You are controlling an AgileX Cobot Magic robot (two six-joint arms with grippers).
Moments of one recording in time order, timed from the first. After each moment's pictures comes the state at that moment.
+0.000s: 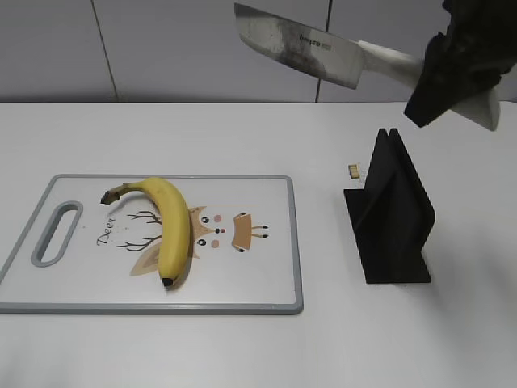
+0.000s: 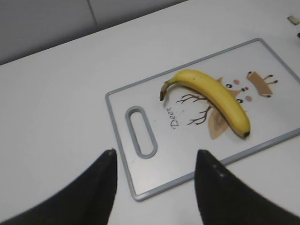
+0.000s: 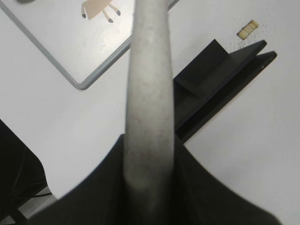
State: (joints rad) left arm -0.02 0.55 -0.72 -0.34 0.91 0.61; right arm 0.36 1.58 -1.47 0.23 1.21 -0.47
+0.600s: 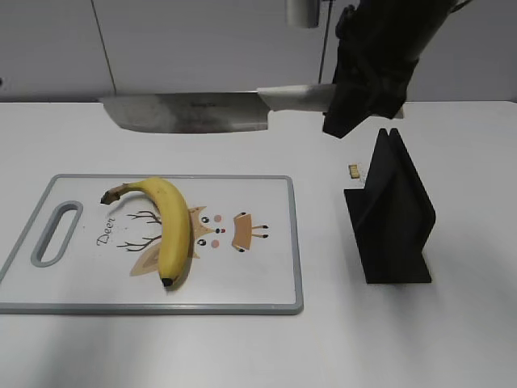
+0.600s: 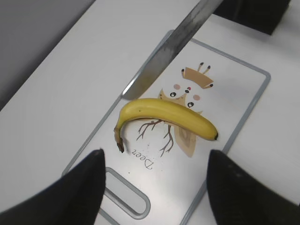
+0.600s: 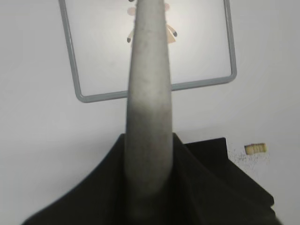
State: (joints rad) left arm -0.10 1.14 -1.15 -0.57 1.08 1.19; right arm 0.48 1.79 -1.62 0.30 1.22 -0.99
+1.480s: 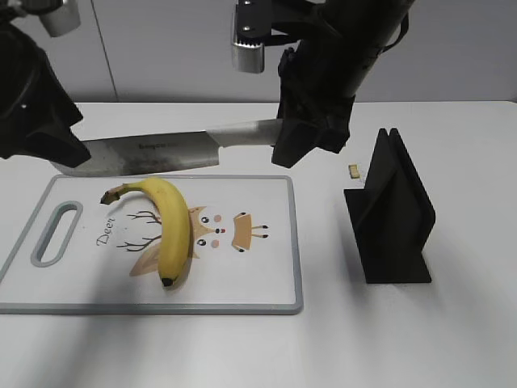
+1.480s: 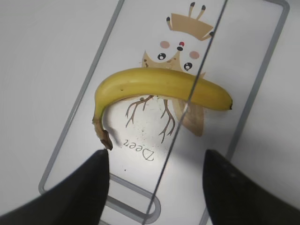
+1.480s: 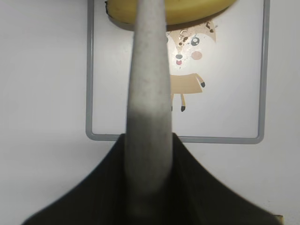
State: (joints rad) left arm -0.25 1.48 -1.18 -0.41 0.99 1.24; right arm 0.55 1.89 -1.63 0.38 1.16 -1.10
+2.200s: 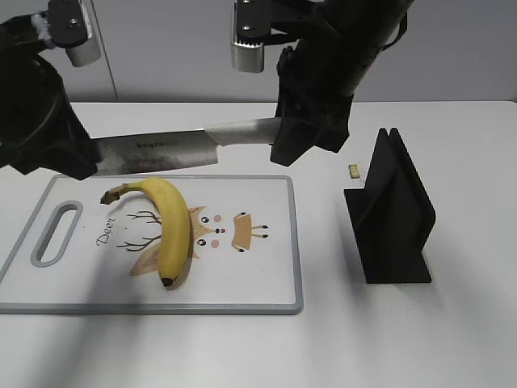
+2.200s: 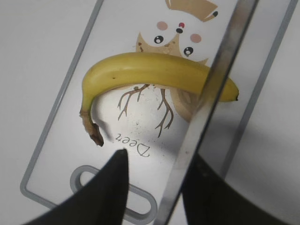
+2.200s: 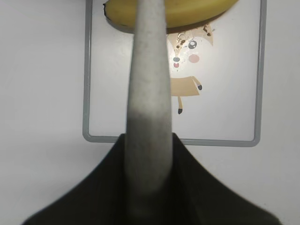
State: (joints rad) left arm -0.25 1.57 -1.18 -0.39 0.97 1.24; right arm 0.55 1.89 -1.63 0.38 1.15 -1.11
